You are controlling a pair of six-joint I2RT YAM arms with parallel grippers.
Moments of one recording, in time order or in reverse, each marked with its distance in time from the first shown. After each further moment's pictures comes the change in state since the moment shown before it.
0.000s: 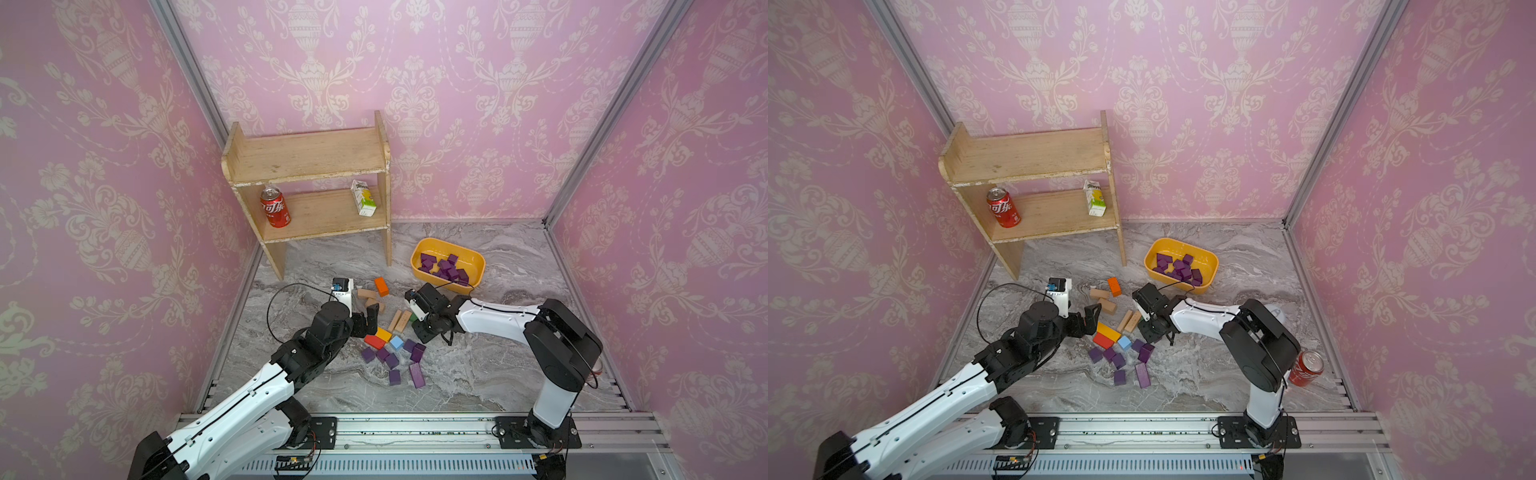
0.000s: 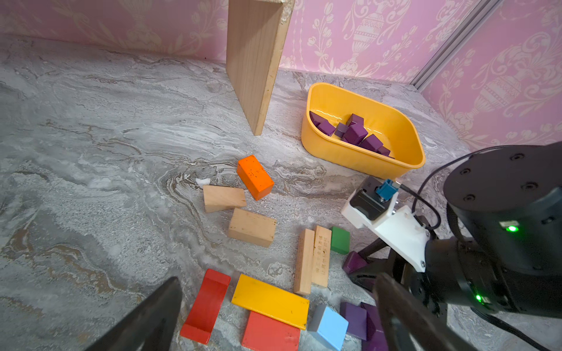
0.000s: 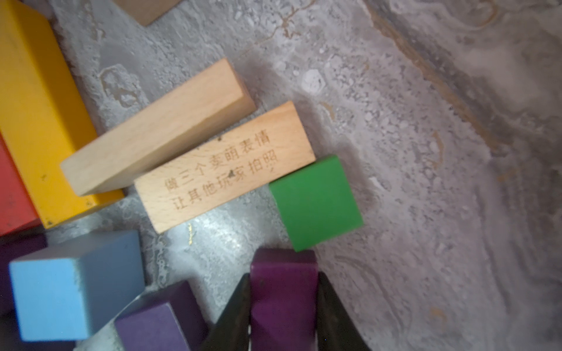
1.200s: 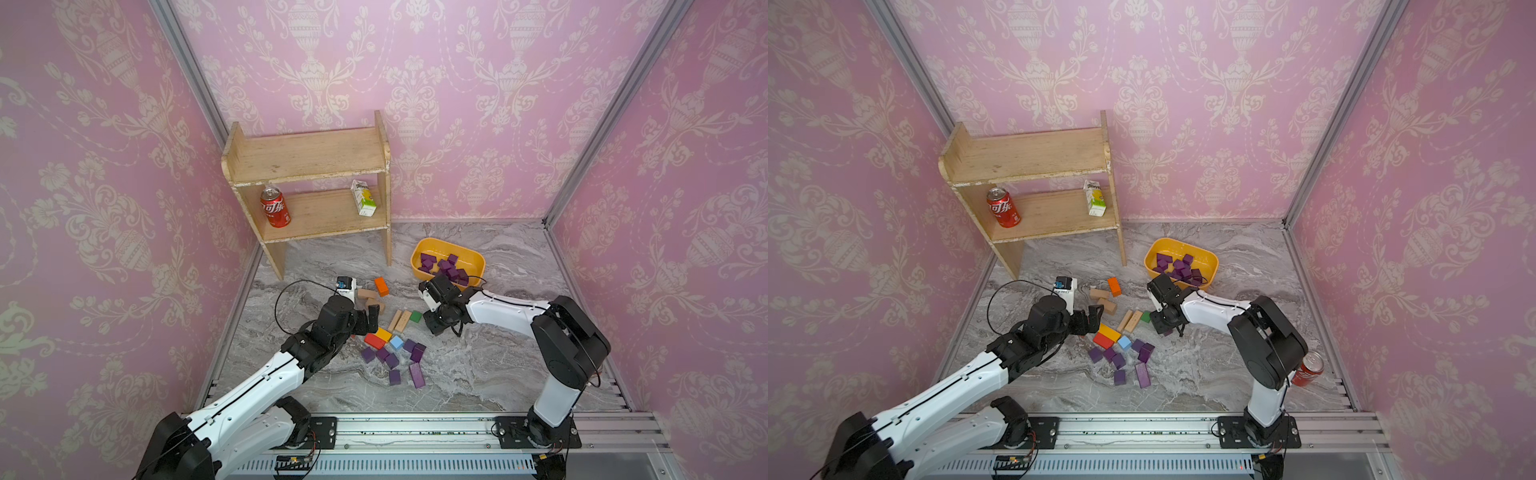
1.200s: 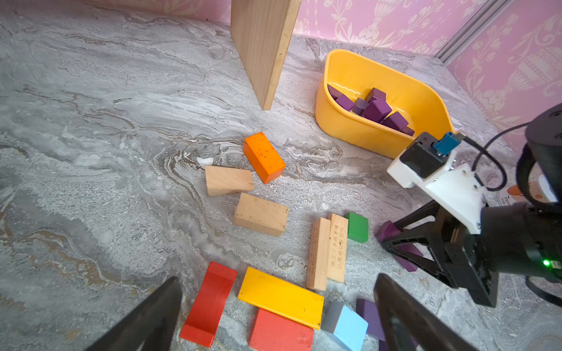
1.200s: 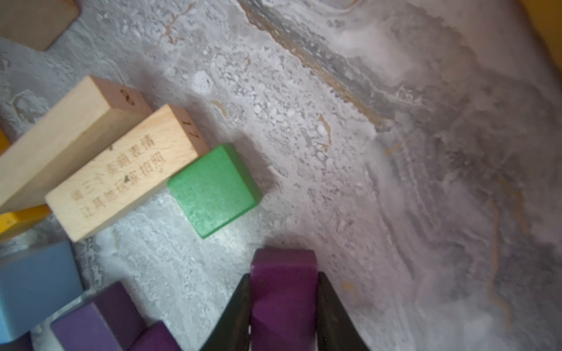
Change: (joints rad) left arm 0.060 0.126 -0.005 0.034 0.073 0.000; right arm -0.129 -0.039 0.012 -0.079 -0.015 0.004
